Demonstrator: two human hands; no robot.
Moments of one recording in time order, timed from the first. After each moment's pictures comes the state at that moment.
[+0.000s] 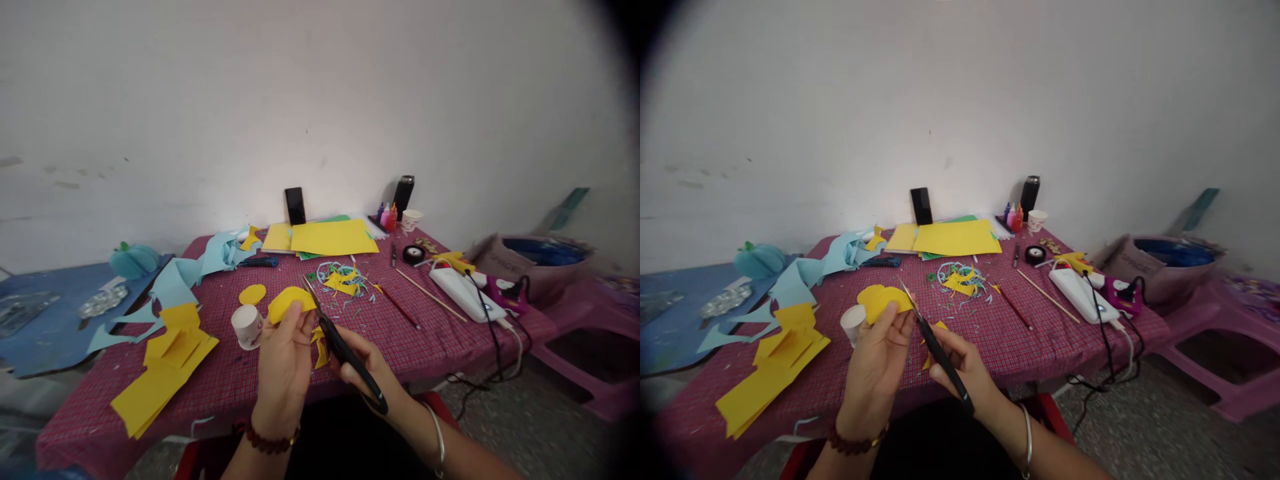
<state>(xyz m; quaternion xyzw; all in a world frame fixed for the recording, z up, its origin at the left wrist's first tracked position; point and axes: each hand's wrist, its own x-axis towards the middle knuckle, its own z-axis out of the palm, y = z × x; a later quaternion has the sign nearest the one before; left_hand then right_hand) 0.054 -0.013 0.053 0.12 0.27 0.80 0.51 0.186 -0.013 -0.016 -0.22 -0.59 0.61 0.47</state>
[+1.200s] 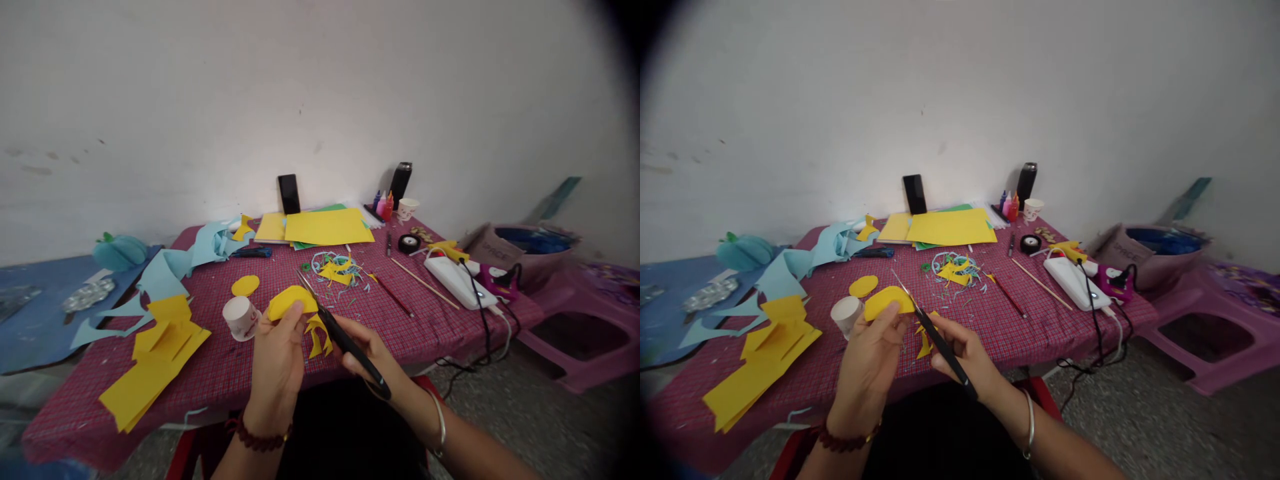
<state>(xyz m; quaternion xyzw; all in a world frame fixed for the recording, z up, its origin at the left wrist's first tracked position) 0.052 -0.018 0.038 0.19 0.34 0.76 0.52 0.200 -0.008 -0.013 -0.25 -0.61 0.62 0.44</state>
